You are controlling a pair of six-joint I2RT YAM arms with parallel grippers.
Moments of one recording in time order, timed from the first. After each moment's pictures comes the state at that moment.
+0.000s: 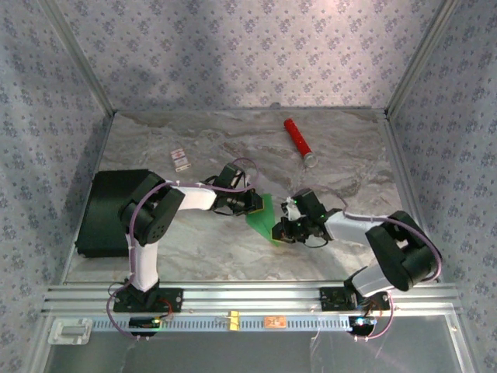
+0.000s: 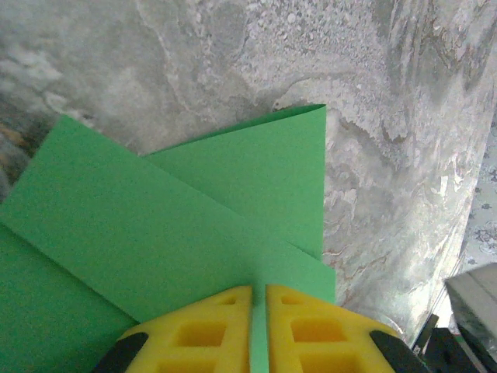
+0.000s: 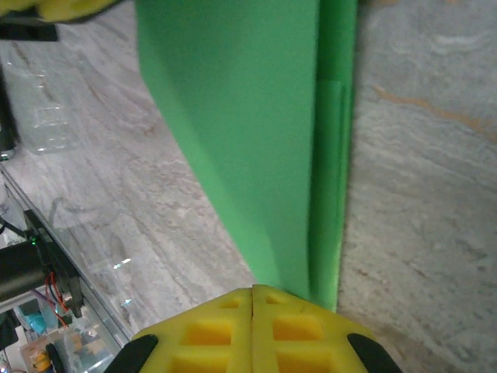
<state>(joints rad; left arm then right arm) -0.67 1.96 1.02 0.05 0.55 -0.87 0.56 1.47 0.51 -0.07 -0.60 0.67</state>
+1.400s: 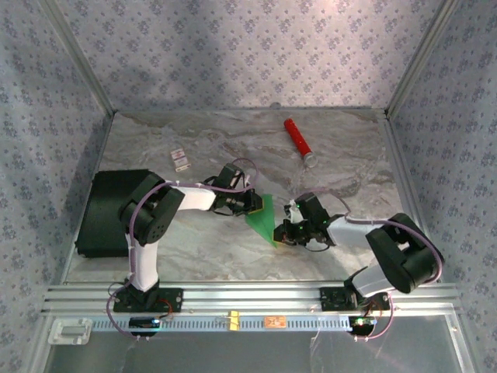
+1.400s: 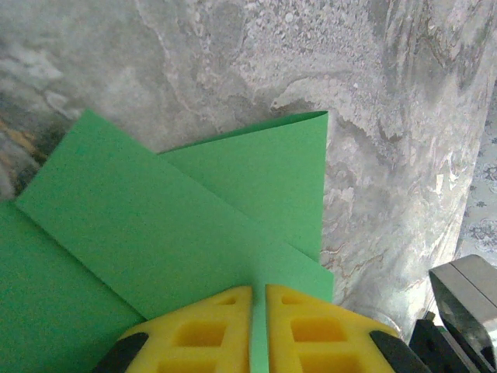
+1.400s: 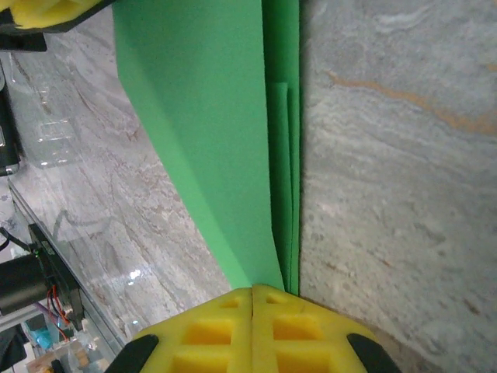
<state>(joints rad) -0.67 1.96 1.01 0.07 0.56 -0.87 0.56 1.43 0.43 0.03 -0.59 0.73</state>
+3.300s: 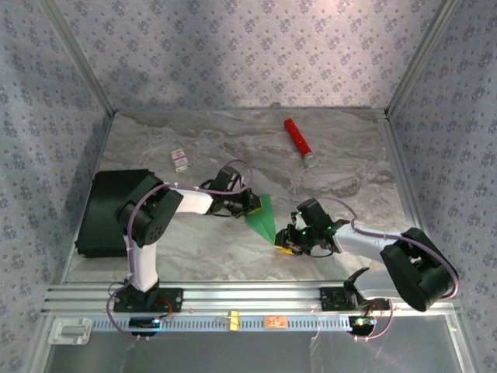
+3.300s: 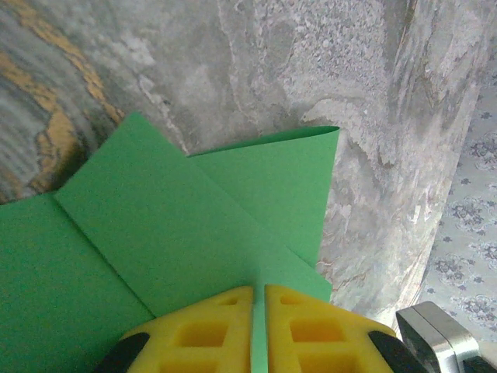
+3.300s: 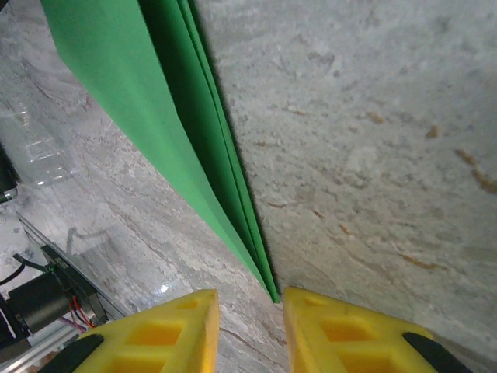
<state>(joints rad) -0.67 1.94 0.94 0.18 0.53 -1.03 0.60 1.31 0.39 -0.10 -0.54 0.95</state>
